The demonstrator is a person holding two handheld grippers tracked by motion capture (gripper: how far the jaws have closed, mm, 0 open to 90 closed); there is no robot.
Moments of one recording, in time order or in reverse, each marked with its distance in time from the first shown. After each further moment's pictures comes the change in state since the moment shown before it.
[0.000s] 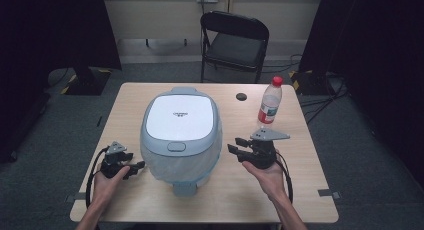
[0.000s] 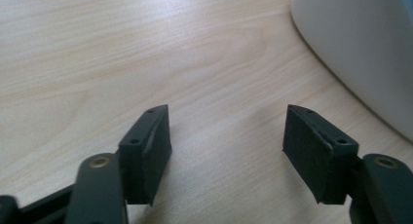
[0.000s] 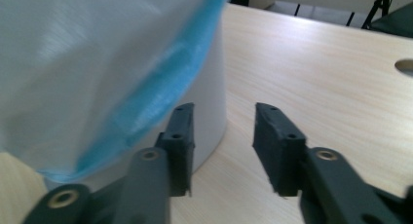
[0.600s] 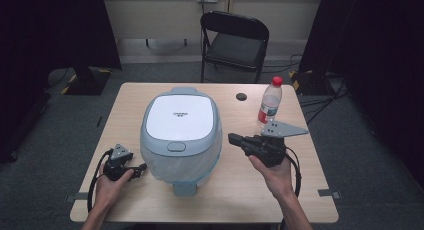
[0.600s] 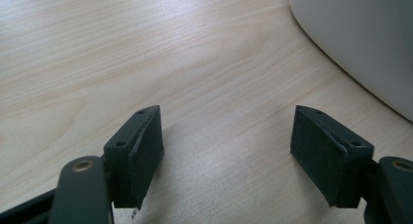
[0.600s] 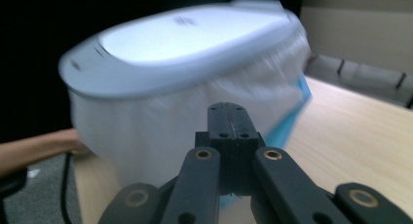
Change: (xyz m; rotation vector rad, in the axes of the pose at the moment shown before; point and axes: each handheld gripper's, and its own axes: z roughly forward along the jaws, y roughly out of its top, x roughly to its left) left arm -0.009 -0.004 0.003 -0.011 0.050 0.067; right arm 0.028 0.050 -0.048 -0.172 0.191 -0.069
